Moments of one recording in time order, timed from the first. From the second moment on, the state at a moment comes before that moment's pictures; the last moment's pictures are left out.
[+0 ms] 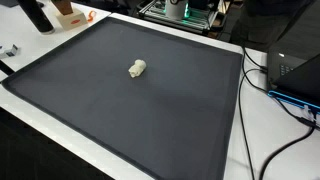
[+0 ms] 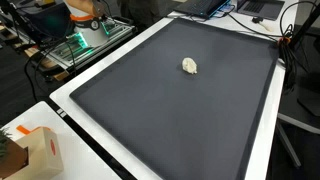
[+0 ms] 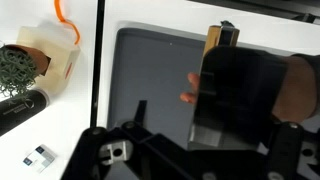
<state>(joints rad) -0.10 -0.55 -0.29 -2.22 -0.19 1.65 -0.49</state>
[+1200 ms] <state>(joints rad) -0.03 -0.26 -0.19 -2.13 -0.10 1.85 -0.44</state>
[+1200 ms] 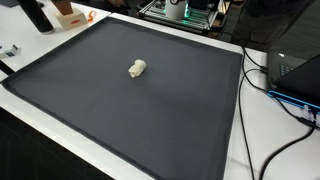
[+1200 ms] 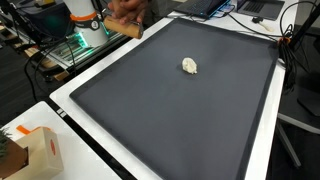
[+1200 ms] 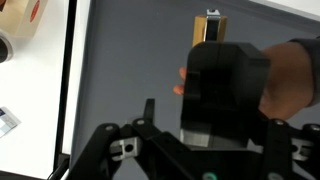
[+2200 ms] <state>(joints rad) -0.03 -0.26 -0.18 -2.11 -0.10 1.84 -0.44</state>
